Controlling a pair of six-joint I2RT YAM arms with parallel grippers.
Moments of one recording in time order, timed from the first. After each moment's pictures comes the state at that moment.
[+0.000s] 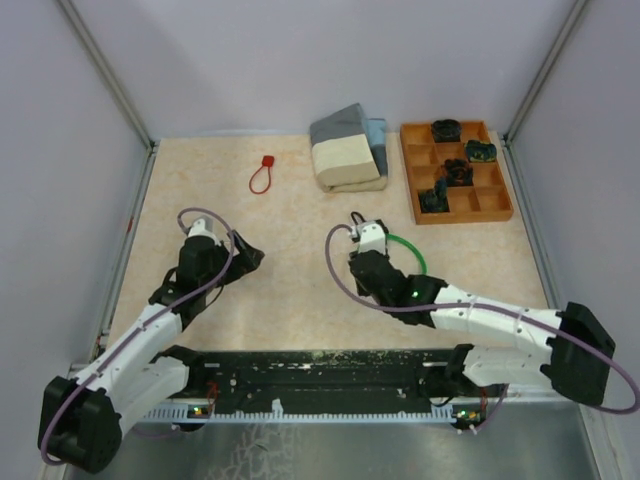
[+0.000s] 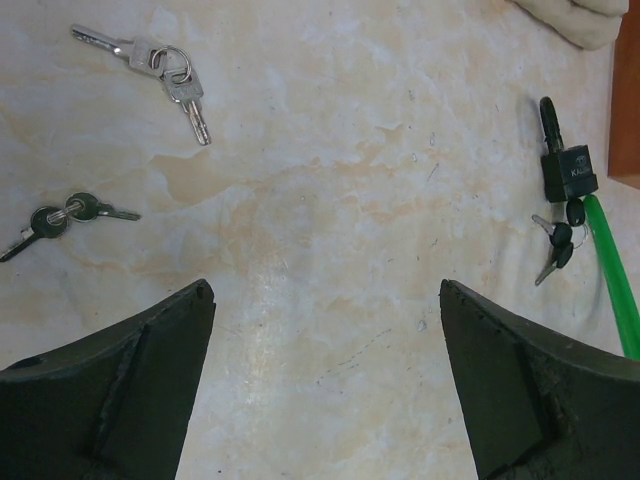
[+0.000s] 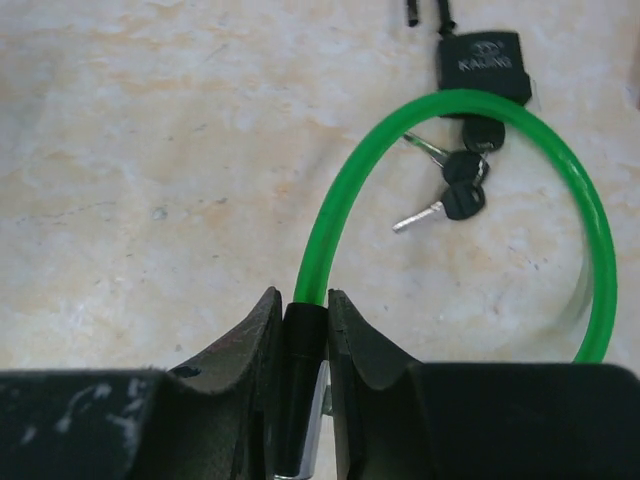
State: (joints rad) left arm -0.35 0.89 0.44 -0.10 -0.06 -0.71; right arm 0.99 1.08 0.68 -0.30 0.54 0.44
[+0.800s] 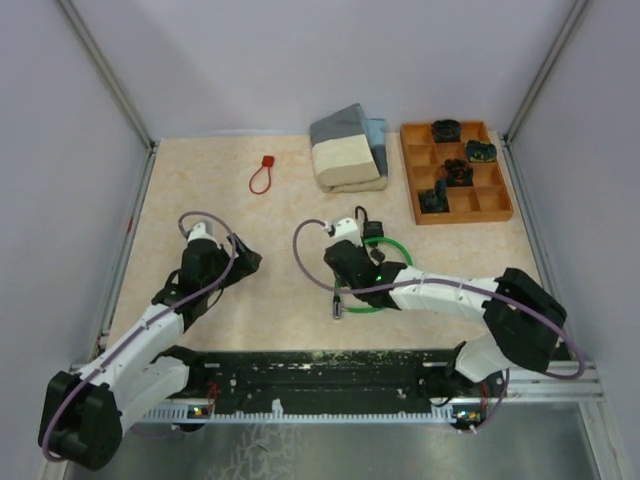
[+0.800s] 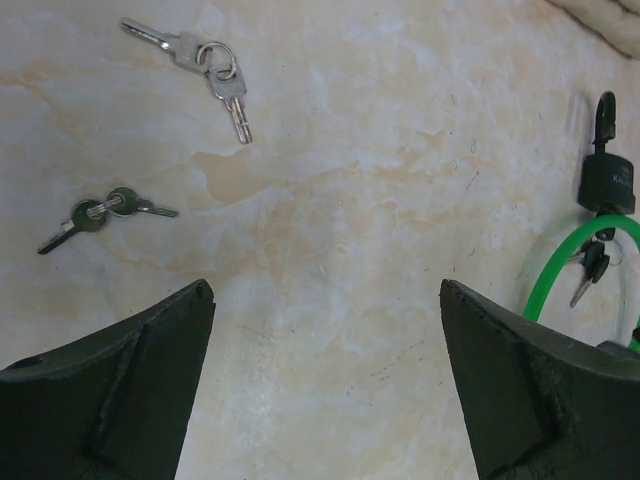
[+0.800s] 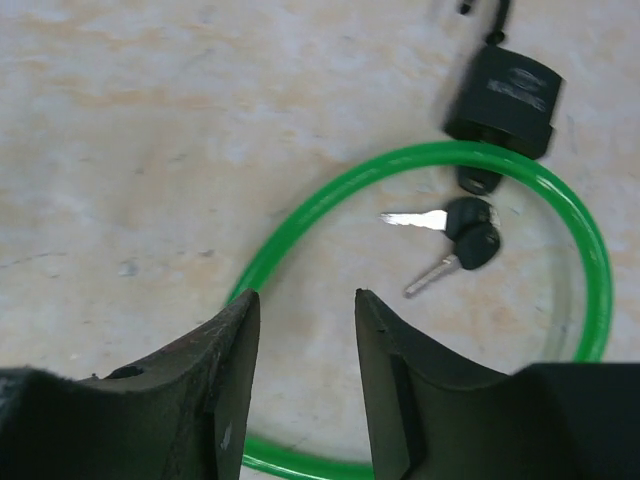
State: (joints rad) left arm -0.35 0.89 0.40 -0.08 -0.14 -0.72; right arm 1.04 1.47 0.82 -0.12 0.56 0.32
